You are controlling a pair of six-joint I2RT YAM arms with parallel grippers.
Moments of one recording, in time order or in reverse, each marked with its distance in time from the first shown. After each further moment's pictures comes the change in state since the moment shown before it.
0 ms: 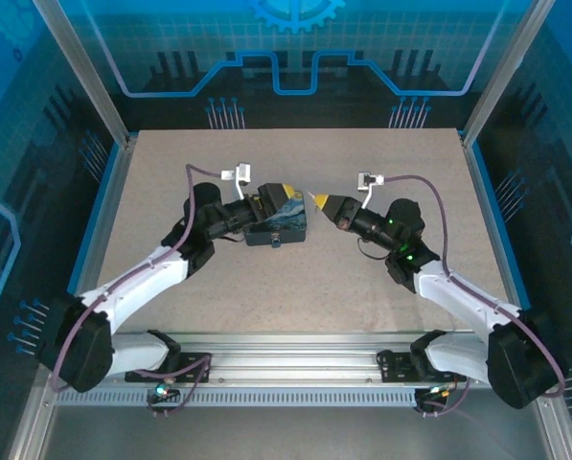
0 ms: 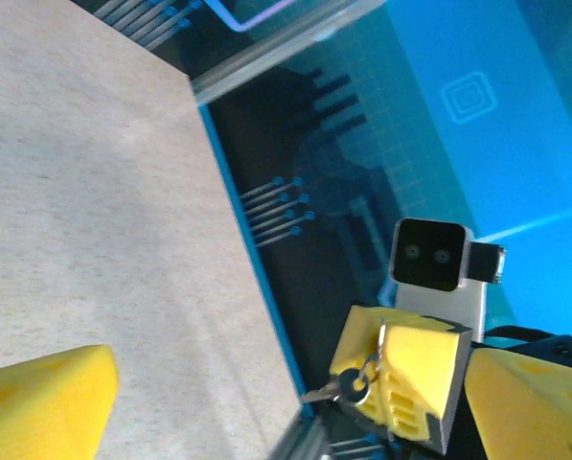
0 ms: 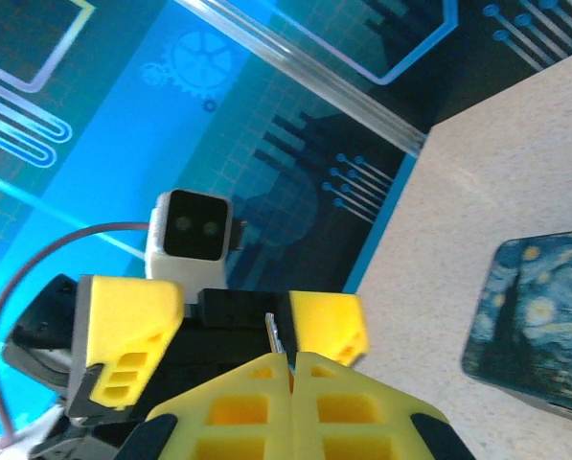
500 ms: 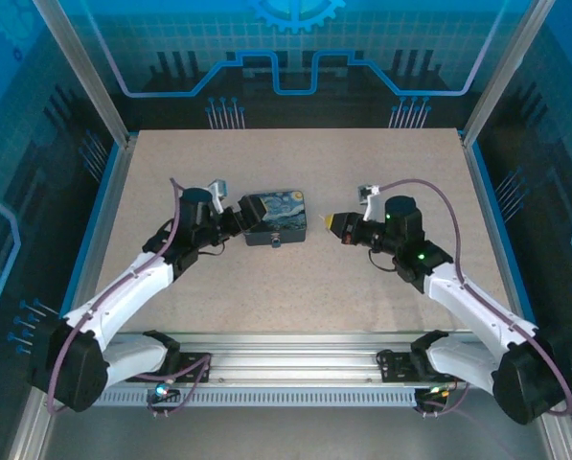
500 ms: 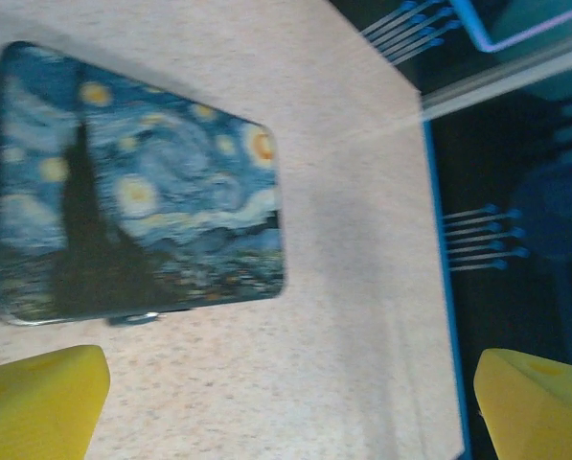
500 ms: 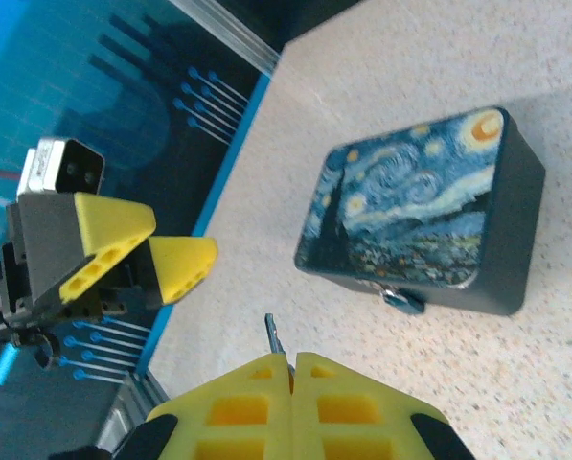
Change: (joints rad) left arm 0.104 -0.079 -0.013 -0.486 -0.207 0.143; right arm -0.022 -0.063 0.072 -0.550 0.040 -0.307
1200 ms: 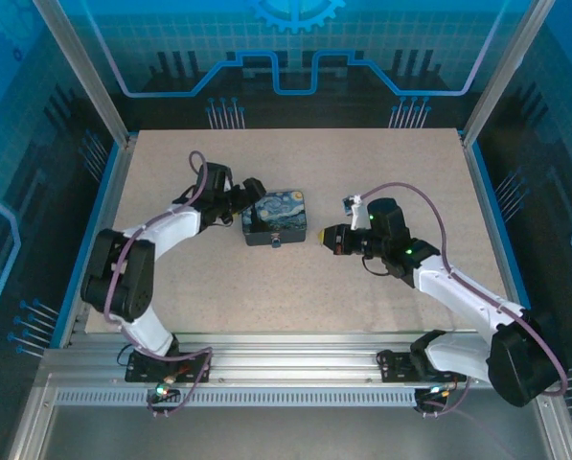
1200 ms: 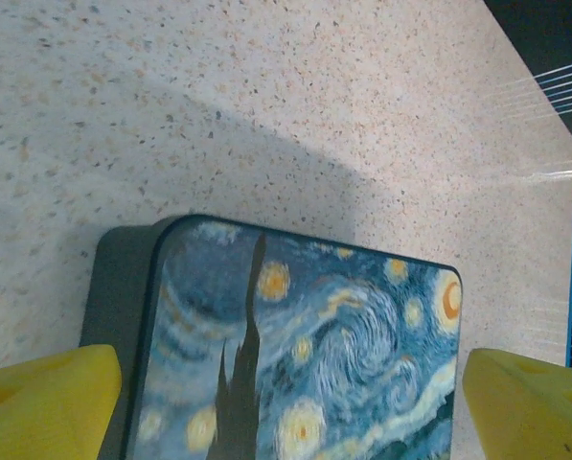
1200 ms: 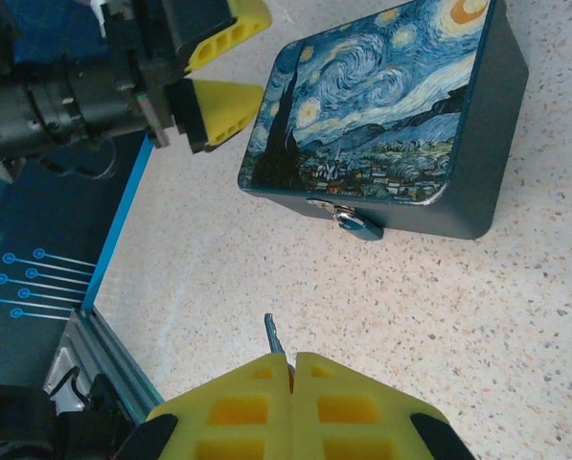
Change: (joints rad) left arm 0.118 0.541 0.274 0.057 -0.003 0.030; right arm 0.054 0.084 0.013 -0.110 0.019 -0.097
